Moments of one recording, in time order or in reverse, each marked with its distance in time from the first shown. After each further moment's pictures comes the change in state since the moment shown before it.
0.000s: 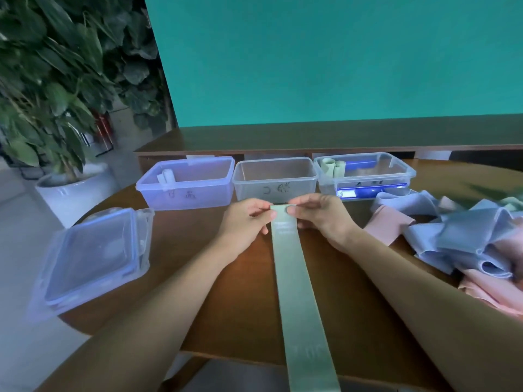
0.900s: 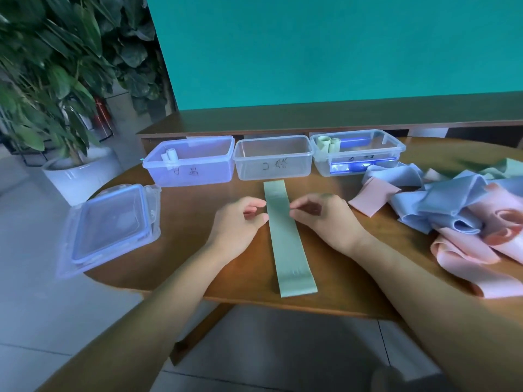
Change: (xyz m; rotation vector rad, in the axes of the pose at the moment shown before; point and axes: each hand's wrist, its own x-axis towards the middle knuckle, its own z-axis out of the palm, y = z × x) left_hand -0.077 0.005 -0.015 0.275 0.006 0.021; right_hand -0.082 -0.008 0.002 -0.579 -0.024 -0.222
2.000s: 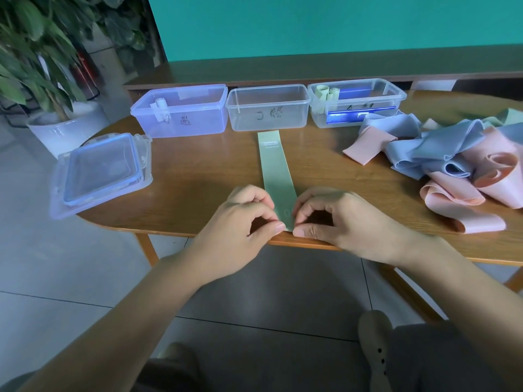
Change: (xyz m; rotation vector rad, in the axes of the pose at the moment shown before) left_hand -0.113 0.019 -0.008 0.245 -0.162 0.411; right_hand -0.102 -0.029 -0.025 -0.094 -0.362 -0.228
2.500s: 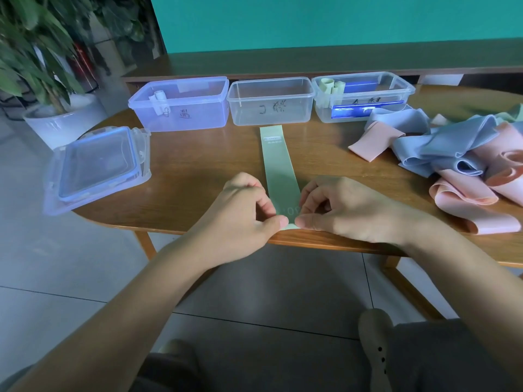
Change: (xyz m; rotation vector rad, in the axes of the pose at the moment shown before) left_hand 0.016 0.005 -0.009 -0.020 -0.113 -0.228; right_hand 0.023 -0.002 -0.006 -0.018 -0.069 0.289
